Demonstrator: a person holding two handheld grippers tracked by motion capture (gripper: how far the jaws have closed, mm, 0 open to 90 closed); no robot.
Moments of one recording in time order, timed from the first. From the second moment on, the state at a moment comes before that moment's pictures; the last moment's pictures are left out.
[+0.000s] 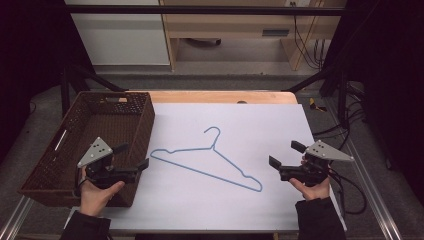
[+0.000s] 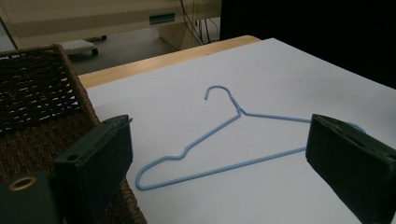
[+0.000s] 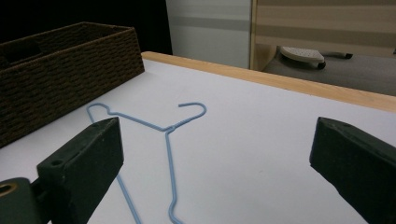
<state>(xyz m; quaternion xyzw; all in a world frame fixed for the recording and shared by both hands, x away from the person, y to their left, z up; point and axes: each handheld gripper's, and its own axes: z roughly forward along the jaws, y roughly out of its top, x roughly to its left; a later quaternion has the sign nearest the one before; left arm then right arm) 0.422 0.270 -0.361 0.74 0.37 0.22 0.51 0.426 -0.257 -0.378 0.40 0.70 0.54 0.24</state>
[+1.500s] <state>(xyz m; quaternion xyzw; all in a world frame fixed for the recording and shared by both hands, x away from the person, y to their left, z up) 0.421 0.269 -0.360 0.75 0.36 0.23 0.50 0.501 -0.140 -0.390 0.35 0.81 0.43 0.19</state>
